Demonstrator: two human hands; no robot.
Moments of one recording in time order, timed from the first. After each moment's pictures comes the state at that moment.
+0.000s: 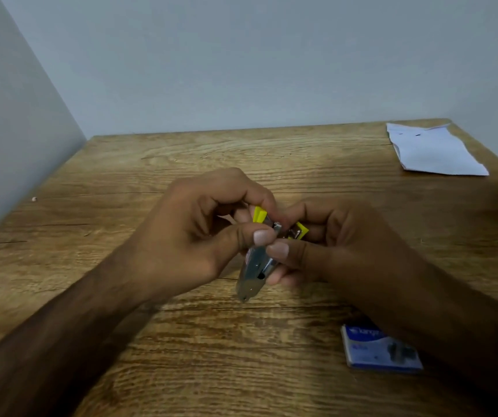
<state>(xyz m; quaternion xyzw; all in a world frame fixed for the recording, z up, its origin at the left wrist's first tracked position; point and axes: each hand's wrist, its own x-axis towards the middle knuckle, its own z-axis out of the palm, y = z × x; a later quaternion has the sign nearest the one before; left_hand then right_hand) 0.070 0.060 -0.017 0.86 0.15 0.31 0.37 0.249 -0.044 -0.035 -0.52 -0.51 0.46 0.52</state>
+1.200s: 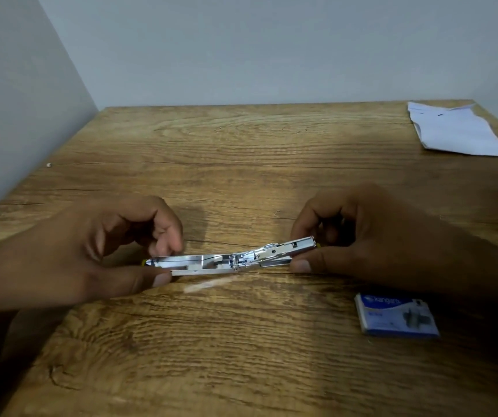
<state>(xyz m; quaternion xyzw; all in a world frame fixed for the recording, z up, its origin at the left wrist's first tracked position) -0.054 0.092 -0.051 0.90 0.18 0.18 0.35 0.265 -0.046 -0.031 -0.57 -0.72 0.28 0.27</state>
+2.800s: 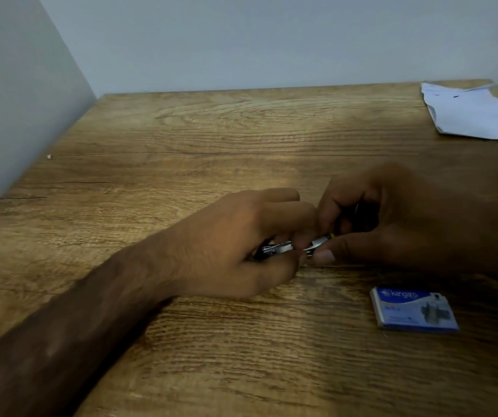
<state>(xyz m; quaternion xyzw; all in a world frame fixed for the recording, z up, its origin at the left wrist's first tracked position) 0.048 0.034 -0.034 0.96 0.21 0.06 0.18 0.272 -0.042 -0.014 -0.58 -0.73 0.29 0.21</state>
